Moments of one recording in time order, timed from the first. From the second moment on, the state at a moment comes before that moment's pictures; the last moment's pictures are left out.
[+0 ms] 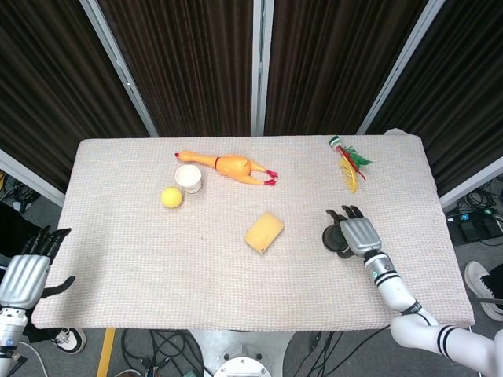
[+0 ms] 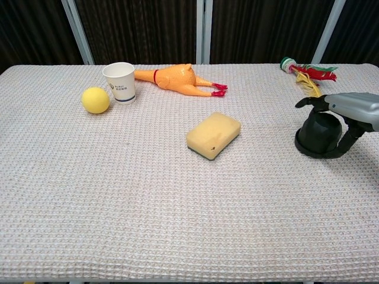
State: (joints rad) left arm -0.12 -1.14 0.01 -1.51 1.53 1.42 -0.05; right arm 0.61 -1.49 0.10 -1.28 -1.17 0.85 -0.18
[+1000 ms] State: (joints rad) left arm -0.12 -1.14 0.00 -1.51 1.52 1.41 -0.06; right arm 0.60 -1.48 0.12 -1.33 -1.11 0.91 -0.28
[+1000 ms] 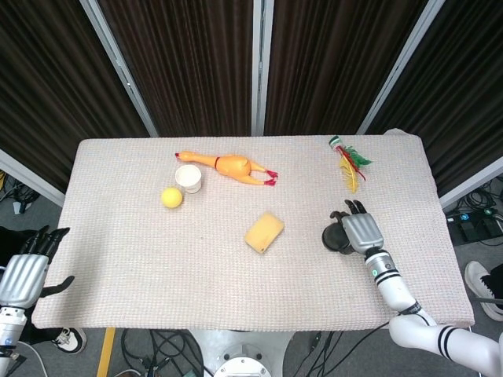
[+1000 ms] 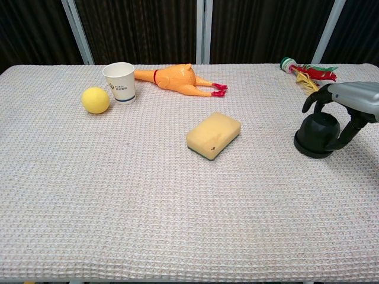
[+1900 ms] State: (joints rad) left arm -0.13 -1.14 0.00 -1.51 1.52 1.41 -0.07; right arm 0.58 -1.37 0.18 -1.45 -1.10 1.00 -0.27
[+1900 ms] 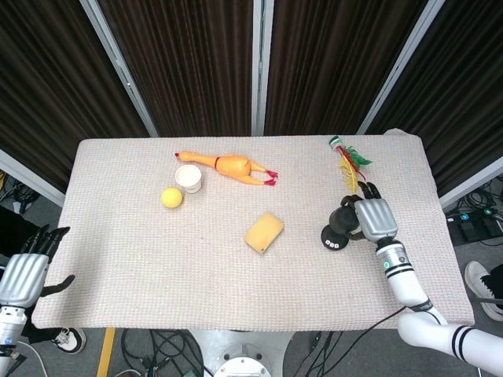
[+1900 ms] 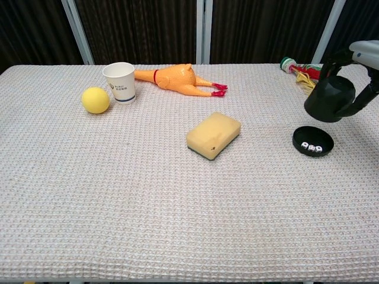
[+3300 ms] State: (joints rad) left arm -0.13 -1.12 -0.01 -1.54 1.52 1.42 -0.03; right arm 0.46 -1.30 0.16 -1.43 -1.16 1.02 -0.07
